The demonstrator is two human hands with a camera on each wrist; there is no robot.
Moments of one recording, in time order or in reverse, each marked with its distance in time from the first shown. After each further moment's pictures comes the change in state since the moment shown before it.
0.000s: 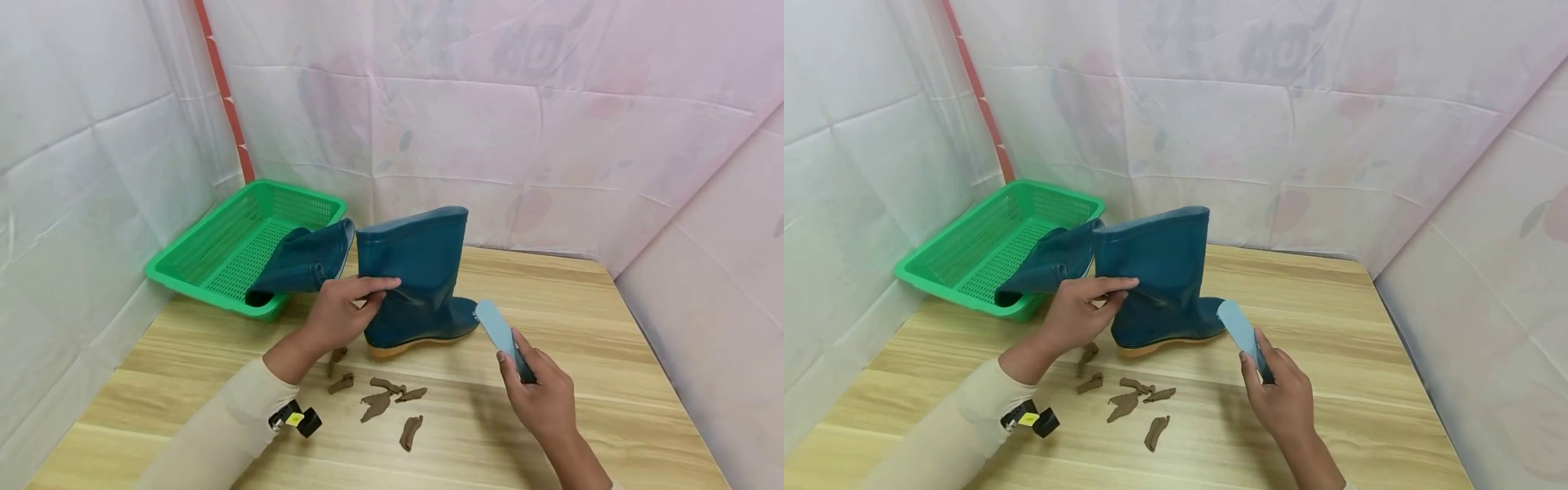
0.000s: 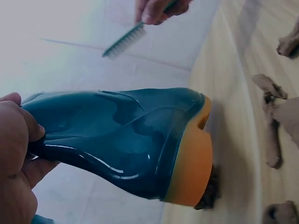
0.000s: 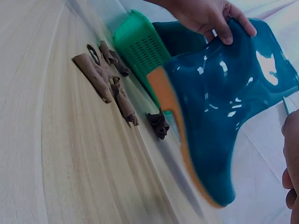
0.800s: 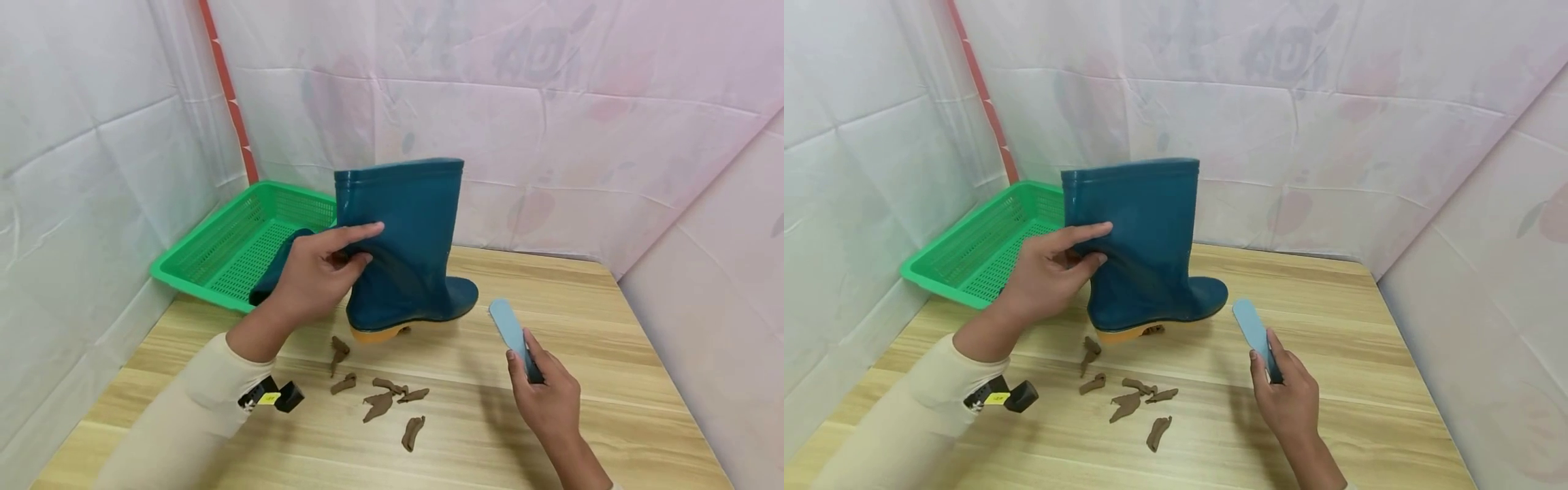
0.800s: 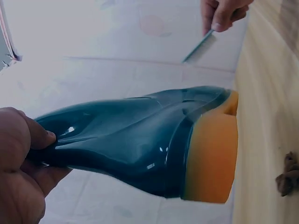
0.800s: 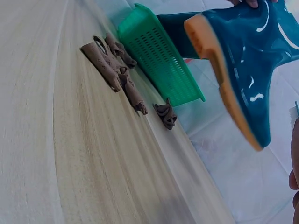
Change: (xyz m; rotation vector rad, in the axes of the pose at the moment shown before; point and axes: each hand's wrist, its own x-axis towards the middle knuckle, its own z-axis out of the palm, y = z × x) left_hand 0.051 0.032 -0.056 -0.026 0.042 -0.146; right_hand -0.003 0.004 0.002 -0.023 0.036 0.117
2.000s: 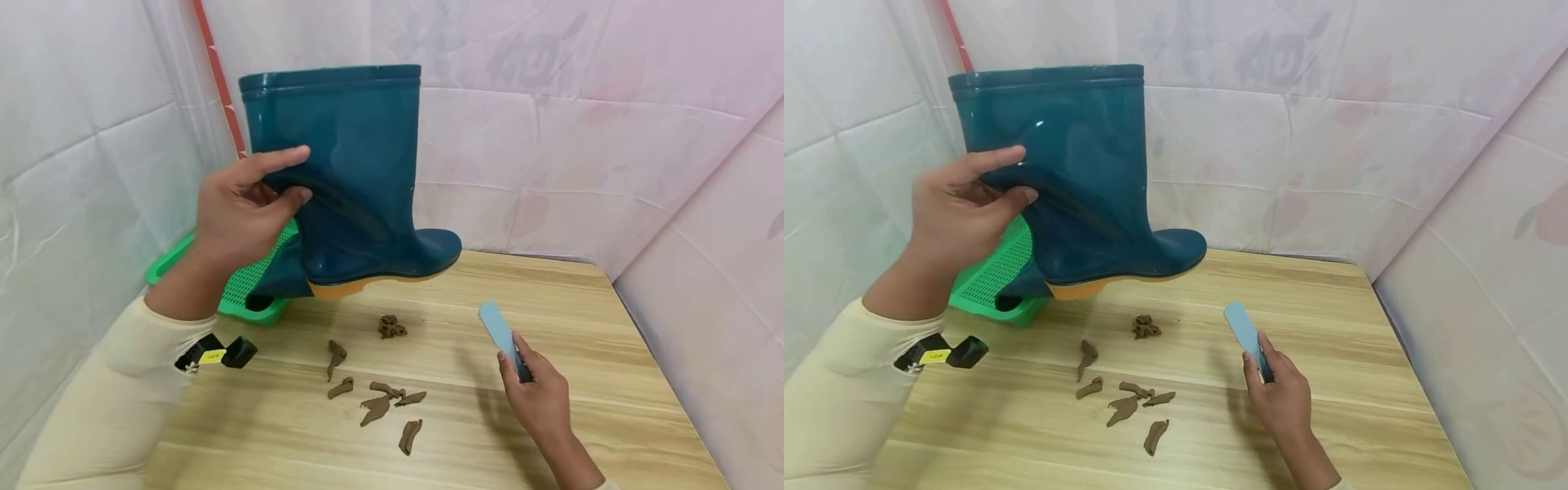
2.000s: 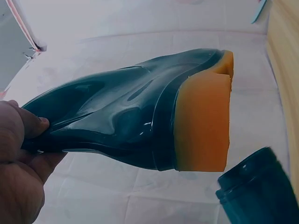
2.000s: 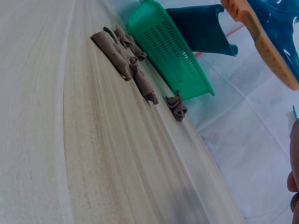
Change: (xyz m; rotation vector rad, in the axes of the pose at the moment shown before) left_hand 0.046 0.009 -0.077 0.039 0.217 0.142; right_hand -0.006 0.012 0.009 -0.003 -0.115 0.061
